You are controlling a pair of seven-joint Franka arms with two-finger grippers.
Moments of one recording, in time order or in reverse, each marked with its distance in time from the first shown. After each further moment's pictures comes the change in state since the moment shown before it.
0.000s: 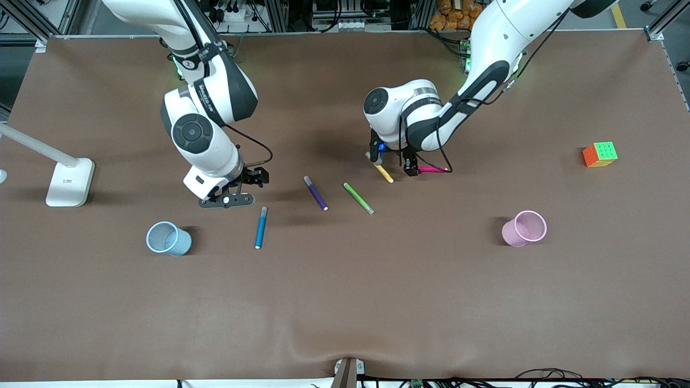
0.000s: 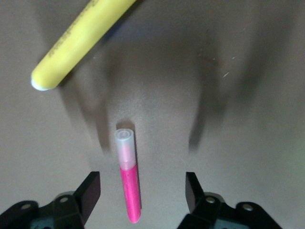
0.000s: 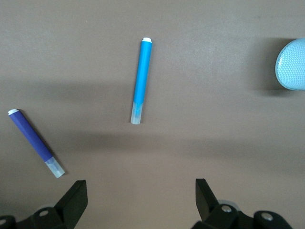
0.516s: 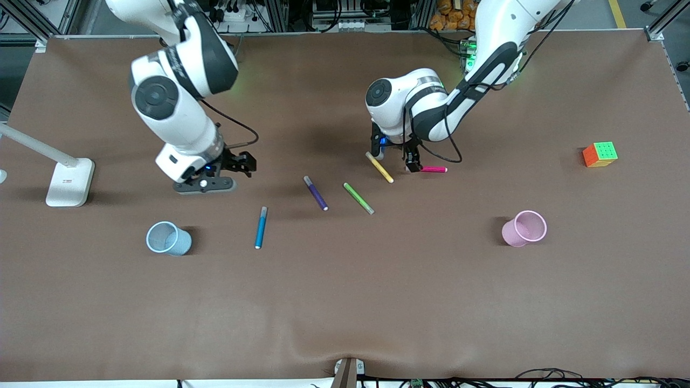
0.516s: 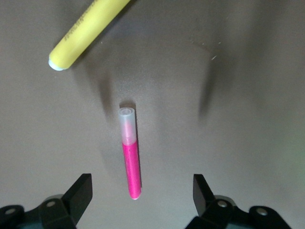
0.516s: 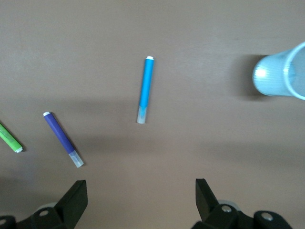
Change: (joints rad) left arm 0.000 -0.087 -0.001 -0.031 -0.054 0.000 0.036; right arm -0.008 -0.119 0.006 0.003 0.000 -0.047 0.000
